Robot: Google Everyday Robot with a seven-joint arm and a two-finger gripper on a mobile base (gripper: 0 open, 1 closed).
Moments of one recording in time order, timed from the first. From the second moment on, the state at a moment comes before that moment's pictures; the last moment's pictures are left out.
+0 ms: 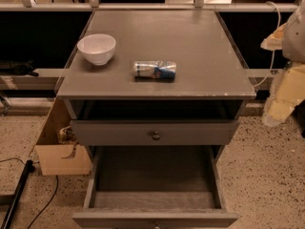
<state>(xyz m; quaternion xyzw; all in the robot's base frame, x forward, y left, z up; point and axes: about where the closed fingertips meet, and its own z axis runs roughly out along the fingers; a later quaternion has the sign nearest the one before) 0.438 -0.217 0.976 -0.60 0.78 -0.03 0.16</state>
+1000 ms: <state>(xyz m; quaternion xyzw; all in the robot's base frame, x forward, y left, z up) 0.451 -0.211 0.989 -0.61 0.77 -0.01 0.21</state>
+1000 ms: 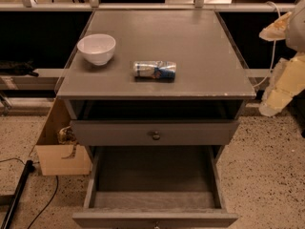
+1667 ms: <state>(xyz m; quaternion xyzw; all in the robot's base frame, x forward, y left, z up) 0.492 -0.171 0.991 -0.64 0.73 0.02 0.24</state>
